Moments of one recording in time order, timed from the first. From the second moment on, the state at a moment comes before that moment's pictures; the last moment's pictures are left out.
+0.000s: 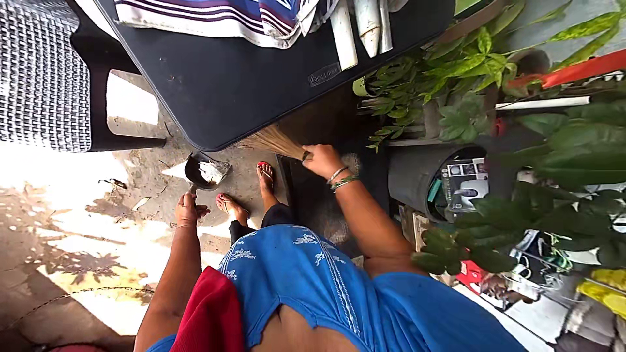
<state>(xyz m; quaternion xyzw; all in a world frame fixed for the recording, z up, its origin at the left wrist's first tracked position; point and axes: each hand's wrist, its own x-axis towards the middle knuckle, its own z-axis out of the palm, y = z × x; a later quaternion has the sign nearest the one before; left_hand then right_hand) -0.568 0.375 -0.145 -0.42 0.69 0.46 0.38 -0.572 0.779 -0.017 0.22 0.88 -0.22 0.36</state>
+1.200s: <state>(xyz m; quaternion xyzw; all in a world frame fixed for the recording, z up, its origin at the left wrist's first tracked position) -0.578 0.374 -0.157 -0.25 0.78 0.35 0.45 -0.564 0.607 -0.080 0.16 0.87 -0.15 0.45</state>
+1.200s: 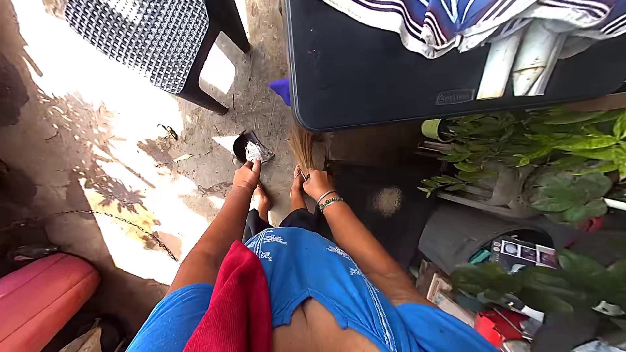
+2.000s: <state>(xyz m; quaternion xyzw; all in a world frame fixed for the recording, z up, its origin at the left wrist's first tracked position) -0.560 0.340 -0.169 -0.28 0.76 0.40 0.43 -0.564 0.586 -0.066 0.10 0.89 -0.09 0.43</state>
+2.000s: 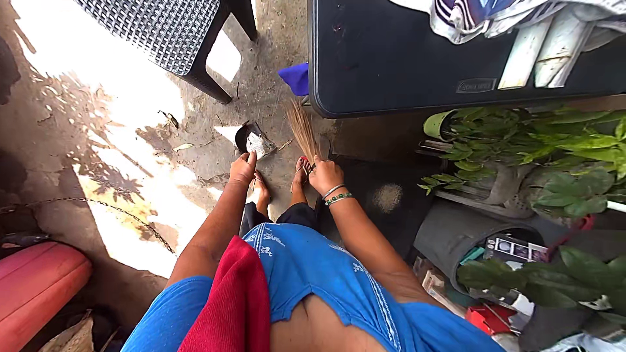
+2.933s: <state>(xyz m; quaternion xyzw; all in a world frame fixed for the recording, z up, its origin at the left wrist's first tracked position) -0.535 0.292 -0.155 -0.34 0.75 0.40 0.41 -0.523 0.628 -0.027 0.16 0.90 -0.12 0.38</state>
